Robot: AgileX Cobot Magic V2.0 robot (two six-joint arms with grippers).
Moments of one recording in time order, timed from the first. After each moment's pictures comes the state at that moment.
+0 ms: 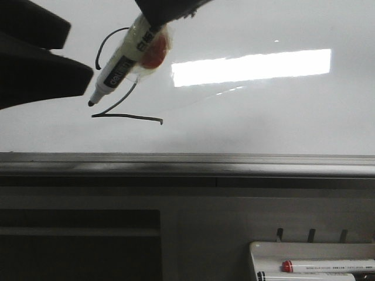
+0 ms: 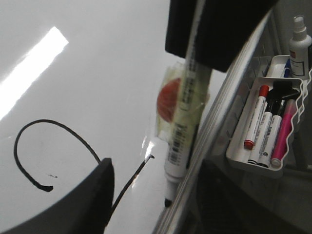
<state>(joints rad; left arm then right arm) -0.83 0.92 -0.42 0.31 -0.13 0.24 0.81 1.15 -0.90 0.47 0.41 -0.71</state>
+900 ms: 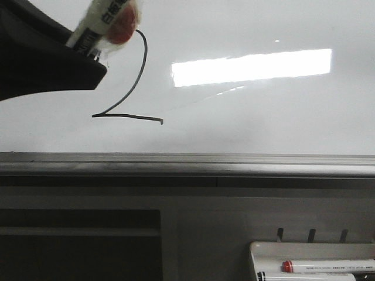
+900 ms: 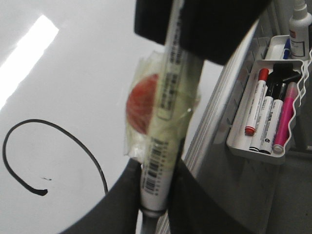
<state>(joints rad) -0.83 0.97 -0.47 0.33 -0.09 0.26 0.86 1.15 -0.92 0.47 0.34 -0.72</state>
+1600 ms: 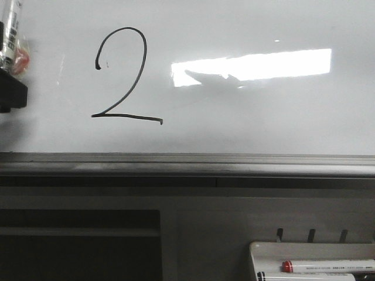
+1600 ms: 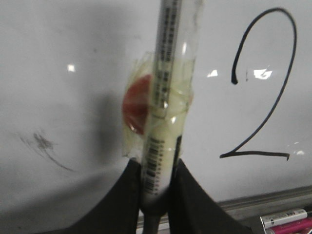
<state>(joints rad) -0.48 1.05 -0.48 -0.62 0.08 0.23 0.86 1.11 -0.92 0.51 0.01 -0.72</state>
